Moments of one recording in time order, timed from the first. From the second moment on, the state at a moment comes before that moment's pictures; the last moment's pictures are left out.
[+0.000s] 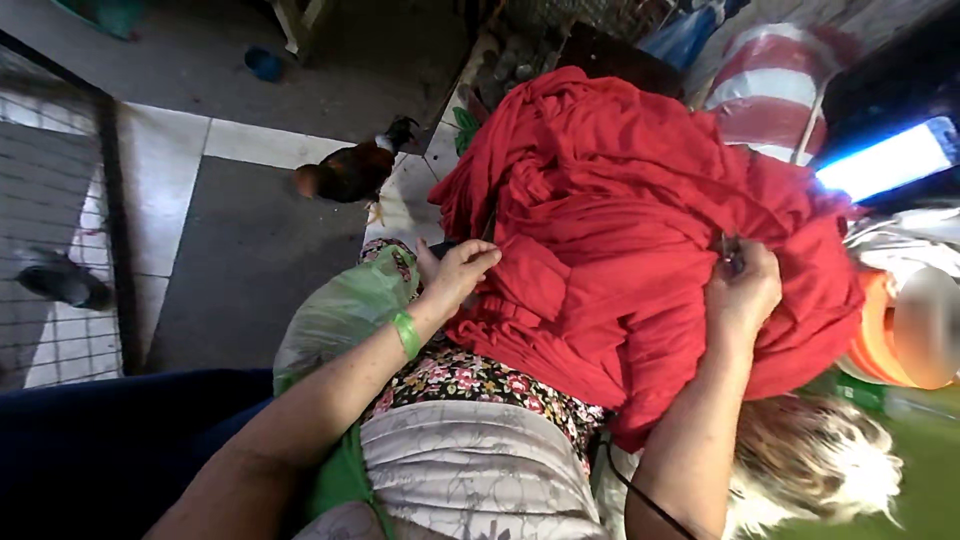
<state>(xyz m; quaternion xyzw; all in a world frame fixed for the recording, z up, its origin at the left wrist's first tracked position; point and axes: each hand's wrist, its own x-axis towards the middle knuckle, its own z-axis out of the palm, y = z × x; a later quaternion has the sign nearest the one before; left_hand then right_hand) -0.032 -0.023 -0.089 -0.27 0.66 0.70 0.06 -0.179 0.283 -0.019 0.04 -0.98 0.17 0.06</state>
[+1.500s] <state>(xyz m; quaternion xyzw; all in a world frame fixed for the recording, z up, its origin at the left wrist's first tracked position) -0.009 -0.012 -0.048 -0.25 0.51 0.82 -0.02 -0.064 0.171 -0.054 0.24 -0.85 0.45 -0.10</state>
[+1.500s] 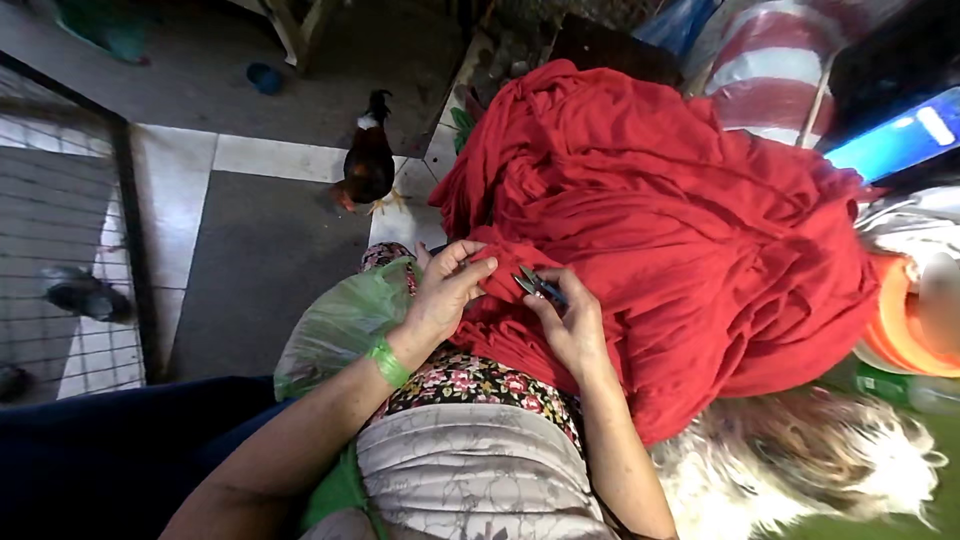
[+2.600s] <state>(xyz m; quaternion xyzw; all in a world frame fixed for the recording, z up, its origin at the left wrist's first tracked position) -0.004 -0.014 -0.048 -0.21 0.57 0.79 -0.02 -0.066 0.158 -0.055 0.27 -0.83 0.49 -0.09</state>
